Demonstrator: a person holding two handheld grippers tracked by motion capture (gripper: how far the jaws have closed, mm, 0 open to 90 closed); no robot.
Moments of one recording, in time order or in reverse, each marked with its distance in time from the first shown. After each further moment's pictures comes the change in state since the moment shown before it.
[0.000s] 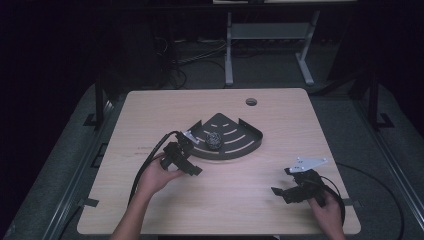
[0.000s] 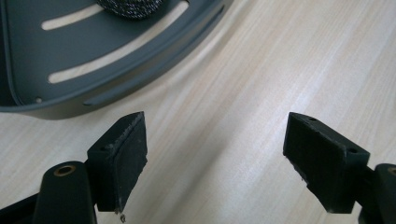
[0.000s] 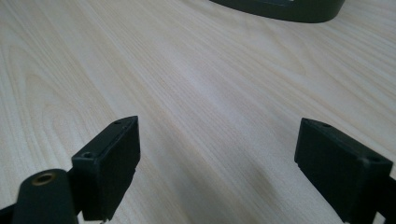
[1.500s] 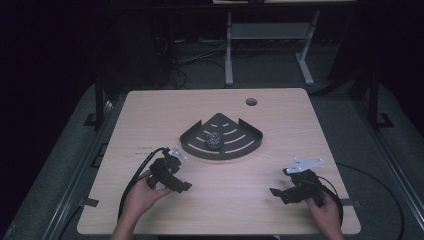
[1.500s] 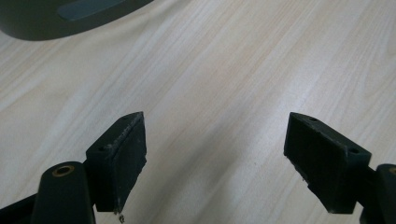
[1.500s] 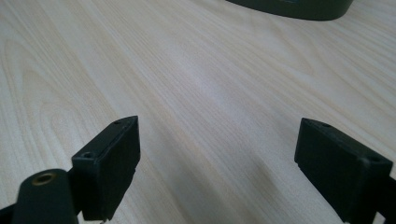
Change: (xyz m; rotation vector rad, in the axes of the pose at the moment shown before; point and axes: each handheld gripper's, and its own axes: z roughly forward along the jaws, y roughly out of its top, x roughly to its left) left arm -0.018 -0.055 -0.011 -0.033 0.030 -0.015; right arm 0.003 0.002 0.005 0.021 -0.002 -0.015
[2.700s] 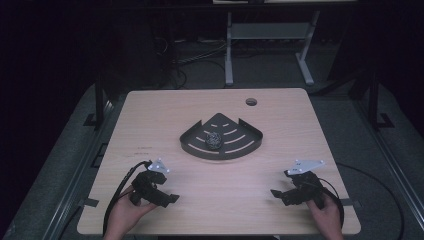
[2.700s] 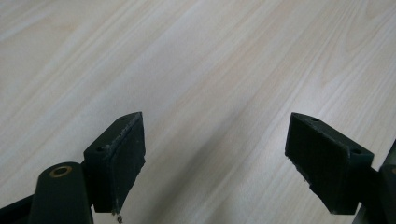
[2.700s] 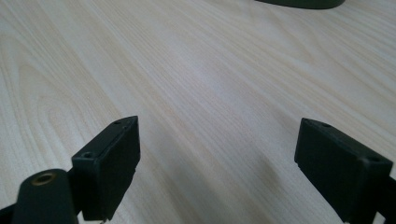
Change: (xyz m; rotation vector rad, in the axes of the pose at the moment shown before) left arm -0.010 -0.053 -0.020 -0.058 0.009 -0.037; right arm 0.001 -0.006 0.000 0.002 -0.007 0.018
